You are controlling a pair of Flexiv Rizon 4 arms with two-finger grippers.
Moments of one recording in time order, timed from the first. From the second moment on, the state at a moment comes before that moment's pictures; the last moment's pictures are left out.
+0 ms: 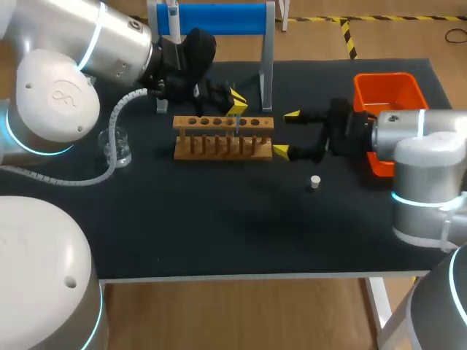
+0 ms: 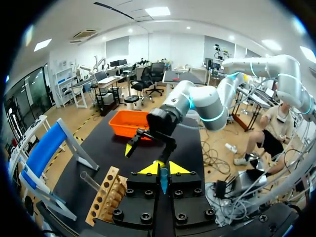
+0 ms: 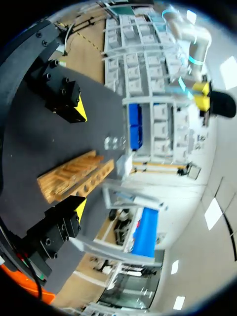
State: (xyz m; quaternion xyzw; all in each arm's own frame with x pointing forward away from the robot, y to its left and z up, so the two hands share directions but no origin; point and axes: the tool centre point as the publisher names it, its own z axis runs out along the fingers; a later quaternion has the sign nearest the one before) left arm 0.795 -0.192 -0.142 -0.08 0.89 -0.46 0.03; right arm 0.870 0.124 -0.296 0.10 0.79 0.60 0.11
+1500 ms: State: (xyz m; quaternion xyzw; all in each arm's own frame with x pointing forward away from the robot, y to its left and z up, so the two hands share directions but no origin) left arm 0.795 -0.192 -0.142 -0.08 0.89 -0.46 0.03; right arm 0.797 0.158 -0.200 -0.02 0.71 0.70 -0.05
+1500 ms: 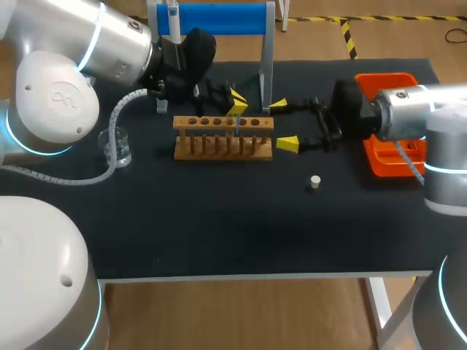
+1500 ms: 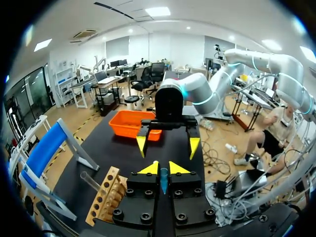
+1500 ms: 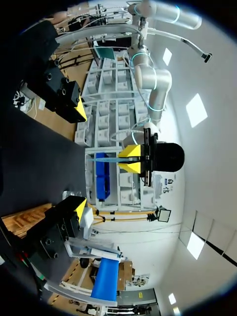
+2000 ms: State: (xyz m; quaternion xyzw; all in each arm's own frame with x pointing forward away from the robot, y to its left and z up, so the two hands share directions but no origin) left arm 0.795 -0.192 -0.142 -0.08 0.89 -0.46 0.03; right arm 0.793 0.191 -0.192 -0.04 0.72 0.69 -0.06
